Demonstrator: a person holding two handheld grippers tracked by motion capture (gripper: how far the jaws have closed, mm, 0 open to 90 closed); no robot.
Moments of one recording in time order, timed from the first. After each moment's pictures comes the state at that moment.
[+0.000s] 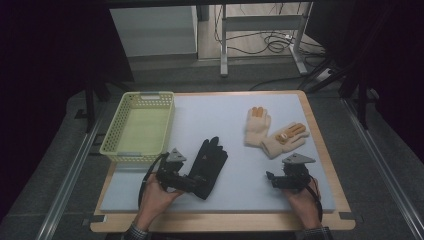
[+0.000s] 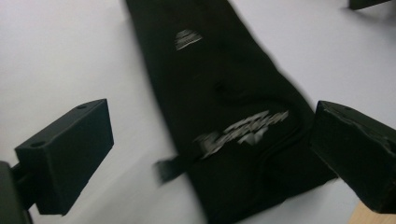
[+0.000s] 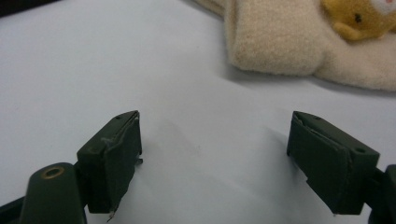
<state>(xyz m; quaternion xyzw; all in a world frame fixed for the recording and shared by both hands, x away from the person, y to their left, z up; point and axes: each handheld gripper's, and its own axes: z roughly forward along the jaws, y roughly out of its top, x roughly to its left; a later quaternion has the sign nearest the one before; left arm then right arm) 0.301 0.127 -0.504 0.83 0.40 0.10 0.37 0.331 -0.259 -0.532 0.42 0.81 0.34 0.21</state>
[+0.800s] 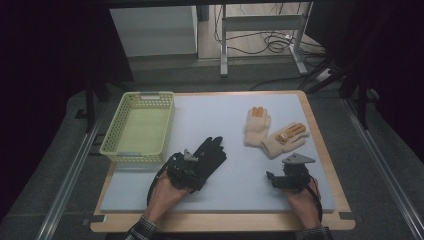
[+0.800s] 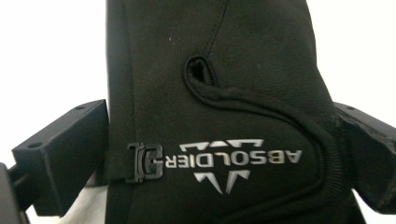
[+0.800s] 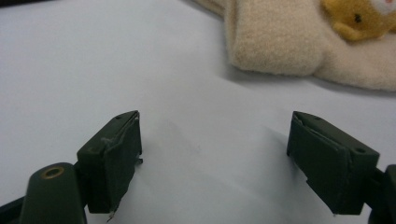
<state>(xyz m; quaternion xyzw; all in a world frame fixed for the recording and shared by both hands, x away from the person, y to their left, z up) 0.328 0.117 -0.538 0.86 0.41 0.11 0.29 0.331 -0.259 -0.532 0.42 0.81 0.34 0.21</state>
